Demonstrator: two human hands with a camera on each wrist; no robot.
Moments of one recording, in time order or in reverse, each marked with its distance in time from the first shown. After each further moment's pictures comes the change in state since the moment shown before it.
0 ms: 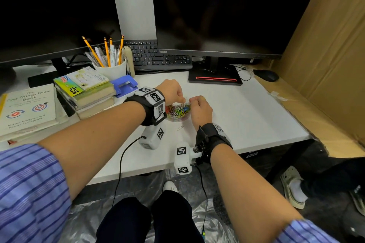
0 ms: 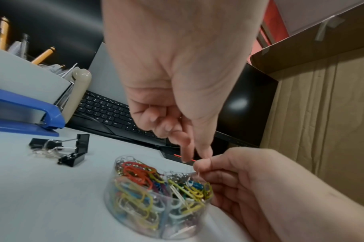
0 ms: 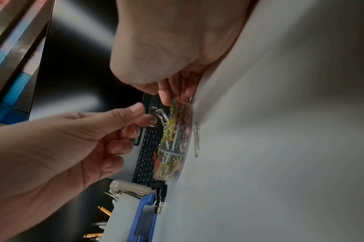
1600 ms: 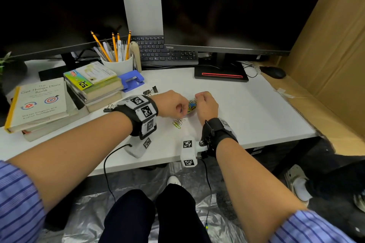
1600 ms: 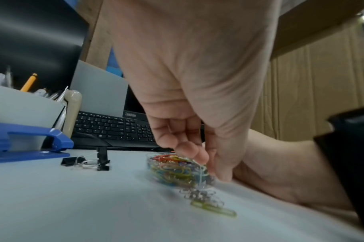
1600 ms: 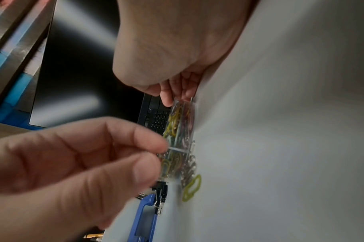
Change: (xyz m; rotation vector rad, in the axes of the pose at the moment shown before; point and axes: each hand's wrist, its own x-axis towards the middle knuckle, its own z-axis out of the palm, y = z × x) left_hand -0.049 -0.010 0.006 0.150 -0.174 0.209; right_hand -0.001 -0.002 0.000 0.006 -0.002 0.020
